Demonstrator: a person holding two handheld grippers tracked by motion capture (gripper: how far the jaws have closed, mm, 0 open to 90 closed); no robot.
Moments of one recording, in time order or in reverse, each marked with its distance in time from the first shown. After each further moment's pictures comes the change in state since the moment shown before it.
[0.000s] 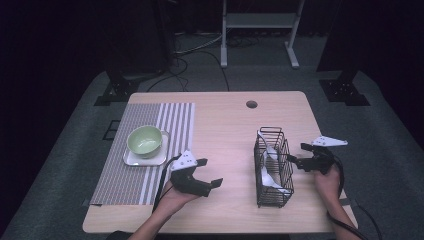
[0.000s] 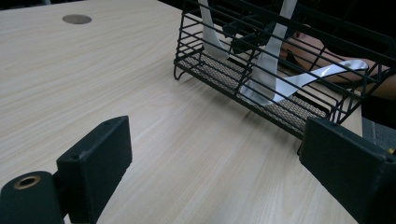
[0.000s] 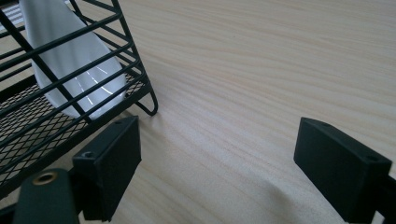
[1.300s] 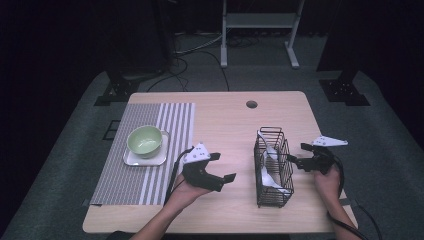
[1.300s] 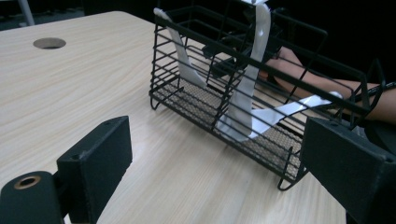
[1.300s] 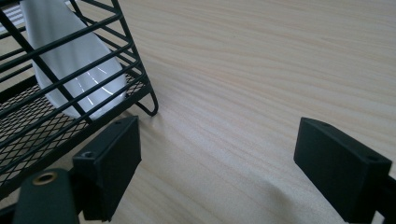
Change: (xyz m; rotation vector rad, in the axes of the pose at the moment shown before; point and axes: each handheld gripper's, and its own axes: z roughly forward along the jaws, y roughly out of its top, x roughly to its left) left arm -0.016 0.033 0.023 -0.022 -0.059 0.016; right arm 0.000 0.000 0.000 -0.001 0.002 0.003
